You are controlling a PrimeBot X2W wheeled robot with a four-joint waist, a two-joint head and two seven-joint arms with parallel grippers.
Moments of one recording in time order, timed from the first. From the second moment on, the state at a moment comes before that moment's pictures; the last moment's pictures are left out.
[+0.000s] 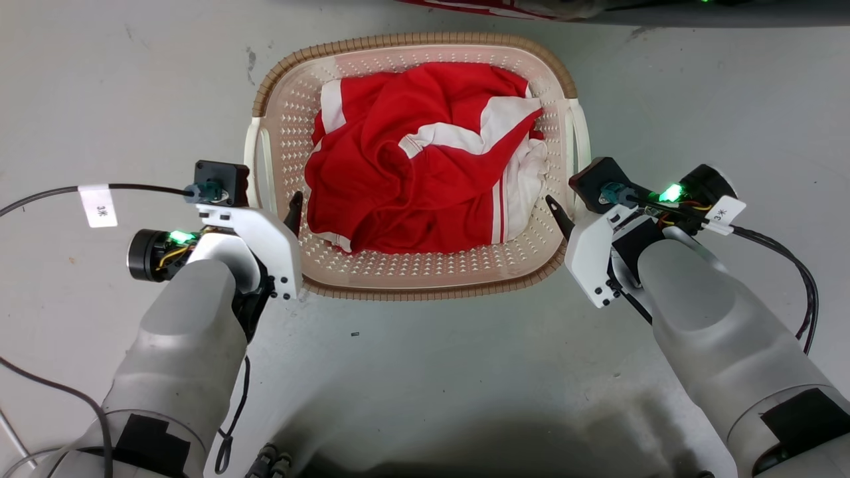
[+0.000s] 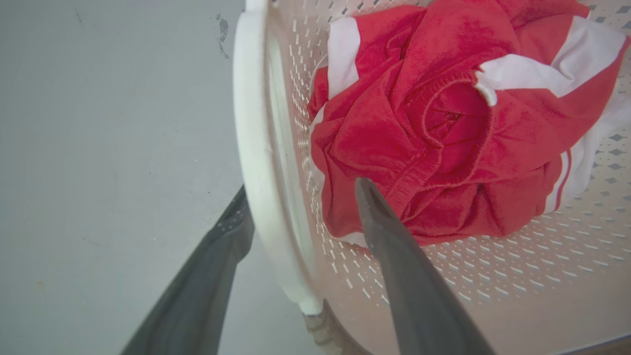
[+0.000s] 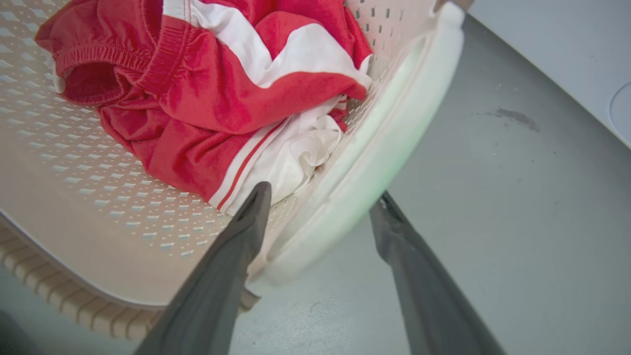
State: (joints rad) left arm -0.93 0.18 -0.41 1.25 -0.43 -0.13 -0.16; right arm -0.97 -0.05 0.47 1.26 -0.08 0.13 -0.19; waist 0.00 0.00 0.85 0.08
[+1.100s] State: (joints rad) left arm -0.73 0.18 -0.69 1.21 -0.71 -0.13 0.03; right arm -0.75 -0.06 0.73 1.24 0.21 0.12 -0.02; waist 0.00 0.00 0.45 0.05
